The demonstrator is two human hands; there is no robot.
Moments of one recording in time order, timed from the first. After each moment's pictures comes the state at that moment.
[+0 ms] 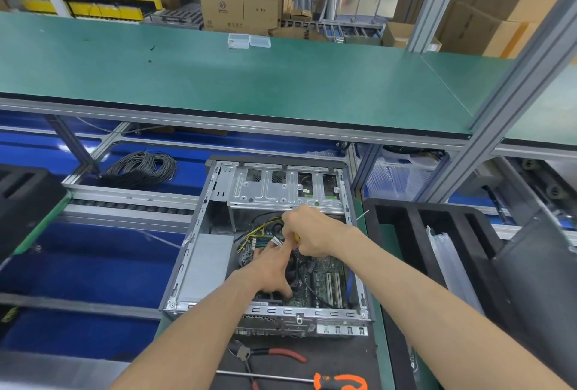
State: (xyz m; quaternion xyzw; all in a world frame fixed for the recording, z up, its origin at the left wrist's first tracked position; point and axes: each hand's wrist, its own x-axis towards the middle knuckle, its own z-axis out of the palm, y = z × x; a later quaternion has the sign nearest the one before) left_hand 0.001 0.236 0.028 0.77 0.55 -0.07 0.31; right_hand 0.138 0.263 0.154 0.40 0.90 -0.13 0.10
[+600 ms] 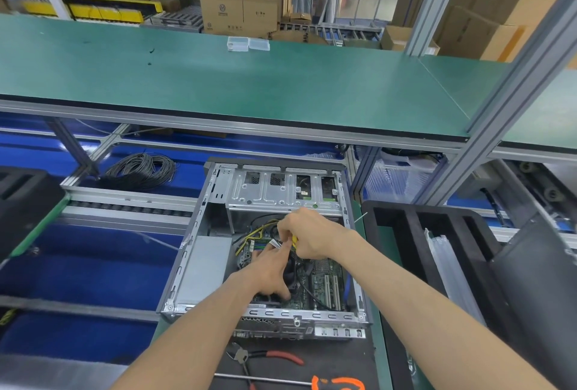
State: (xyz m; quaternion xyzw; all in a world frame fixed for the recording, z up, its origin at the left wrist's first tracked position) left_hand 0.004 0.236 0.033 0.77 0.55 -0.08 0.31; right_hand 0.140 0.262 0.150 0.43 0.89 -0.15 0.06
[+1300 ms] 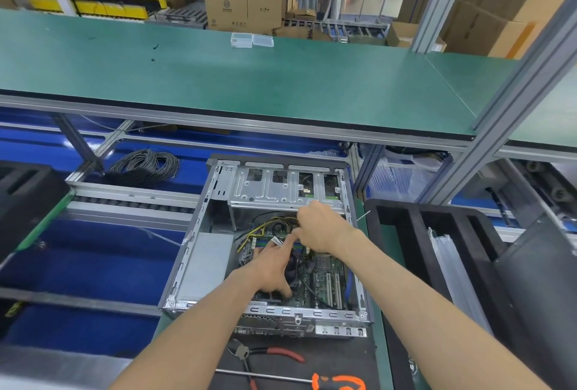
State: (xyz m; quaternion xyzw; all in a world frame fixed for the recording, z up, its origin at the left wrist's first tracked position) left_hand 0.004 0.235 0.034 0.76 0.56 -0.07 0.33; right_hand 0.144 0.264 0.146 0.53 0.84 -0.10 0.06
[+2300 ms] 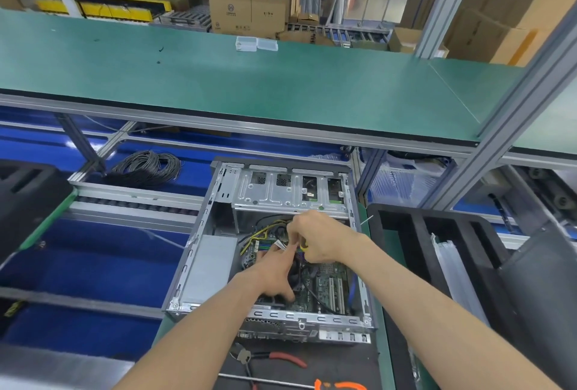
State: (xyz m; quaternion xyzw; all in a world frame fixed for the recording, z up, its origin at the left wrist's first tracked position) left_hand 0.002 0.234 0.040 0.77 0.55 -0.07 0.31; right_hand 0.146 0.263 0.149 0.41 0.90 -0.15 0.07
